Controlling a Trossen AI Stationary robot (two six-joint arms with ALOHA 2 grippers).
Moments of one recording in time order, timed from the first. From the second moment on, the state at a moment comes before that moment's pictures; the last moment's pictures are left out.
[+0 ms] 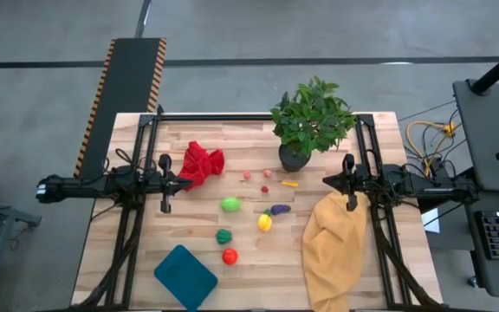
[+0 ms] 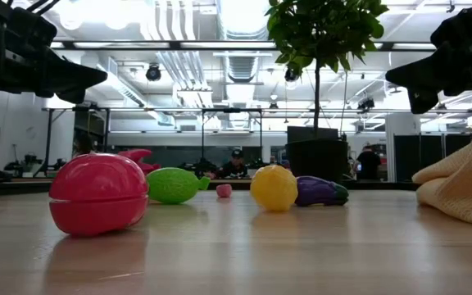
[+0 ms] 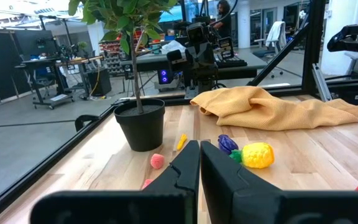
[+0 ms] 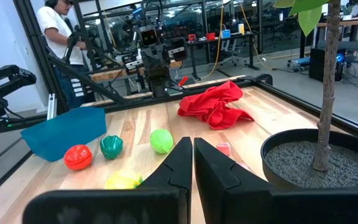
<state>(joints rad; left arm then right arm) -0.01 0.08 0.01 0.04 -0.09 0.11 0.01 0.02 0.03 -0.03 0.09 0.16</state>
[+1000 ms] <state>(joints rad) -0.01 0.08 0.01 0.04 -0.09 0.11 0.01 0.02 0.03 -0.03 0.09 0.16</state>
